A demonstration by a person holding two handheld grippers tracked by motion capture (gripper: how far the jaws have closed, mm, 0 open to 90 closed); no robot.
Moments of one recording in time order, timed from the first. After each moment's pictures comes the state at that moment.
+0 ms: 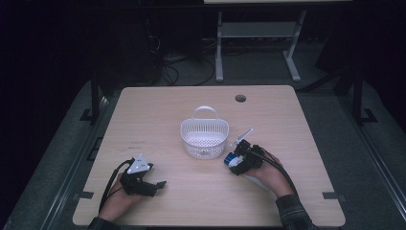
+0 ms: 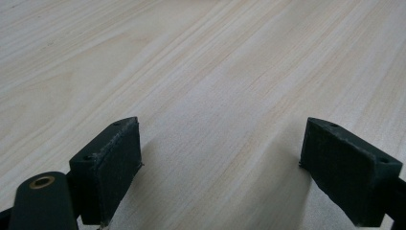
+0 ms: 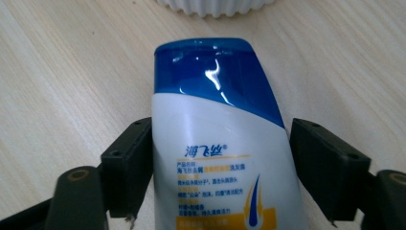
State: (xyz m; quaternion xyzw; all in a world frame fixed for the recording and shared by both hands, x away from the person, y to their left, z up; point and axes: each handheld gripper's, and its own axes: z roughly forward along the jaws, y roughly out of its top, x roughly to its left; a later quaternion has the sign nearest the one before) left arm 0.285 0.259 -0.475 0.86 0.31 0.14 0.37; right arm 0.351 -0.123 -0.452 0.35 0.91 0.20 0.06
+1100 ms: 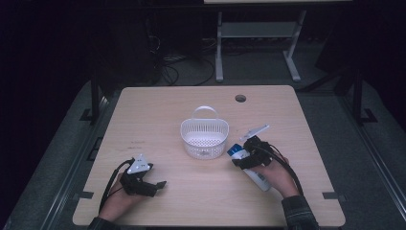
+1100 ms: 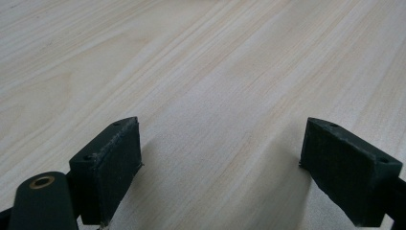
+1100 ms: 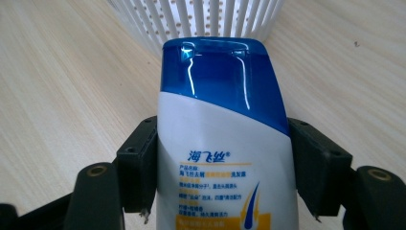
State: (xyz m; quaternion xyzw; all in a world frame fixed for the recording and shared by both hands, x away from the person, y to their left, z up) left arm 0.285 0.258 -0.475 0.86 0.31 0.14 0.37; right arm 0.341 -0.147 -0.423 0.37 0.88 0.30 0.08
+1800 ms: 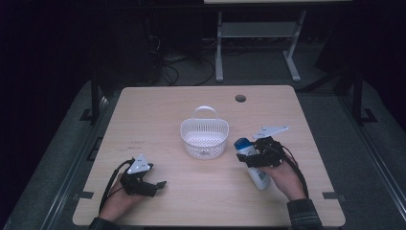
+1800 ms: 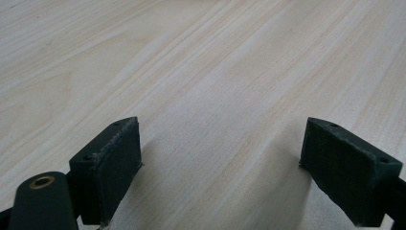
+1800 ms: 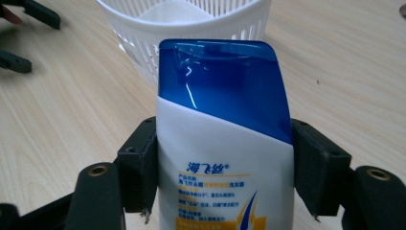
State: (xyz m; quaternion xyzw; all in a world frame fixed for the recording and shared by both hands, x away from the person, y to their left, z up) left arm 0.284 0.258 -0.475 0.86 0.31 0.14 0.37; right arm 0.322 -0.170 -0.400 0.37 0.84 0.39 0.11
